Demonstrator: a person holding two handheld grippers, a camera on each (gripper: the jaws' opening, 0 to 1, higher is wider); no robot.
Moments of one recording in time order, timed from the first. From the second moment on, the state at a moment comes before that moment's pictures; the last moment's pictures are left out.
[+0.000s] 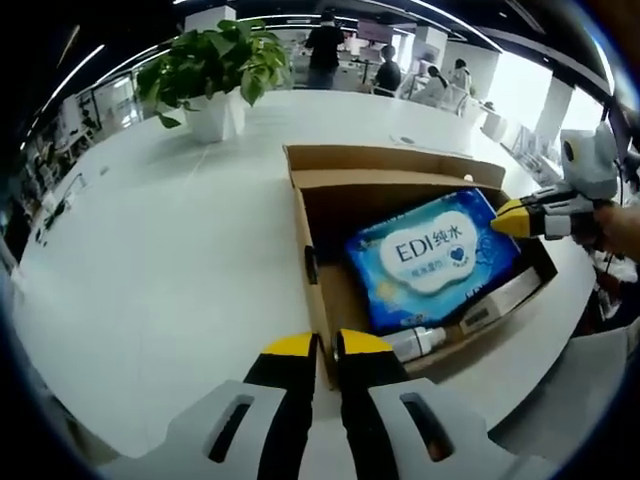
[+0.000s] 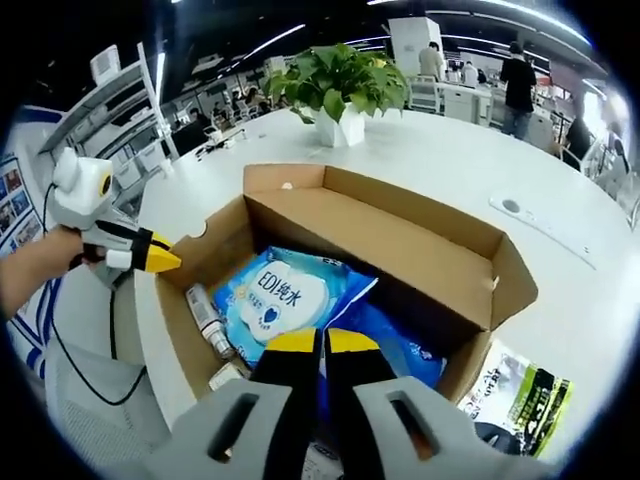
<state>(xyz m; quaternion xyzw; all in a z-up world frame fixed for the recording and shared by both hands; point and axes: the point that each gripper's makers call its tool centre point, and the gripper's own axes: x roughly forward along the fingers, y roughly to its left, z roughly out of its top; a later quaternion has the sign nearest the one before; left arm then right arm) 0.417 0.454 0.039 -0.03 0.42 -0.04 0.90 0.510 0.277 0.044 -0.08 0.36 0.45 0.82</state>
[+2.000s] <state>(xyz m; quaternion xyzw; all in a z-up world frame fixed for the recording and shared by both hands) 0.469 0.398 -0.010 0.08 0.50 -0.16 0.85 0.514 0.263 0.023 -0.03 0.40 0.42 0.82</state>
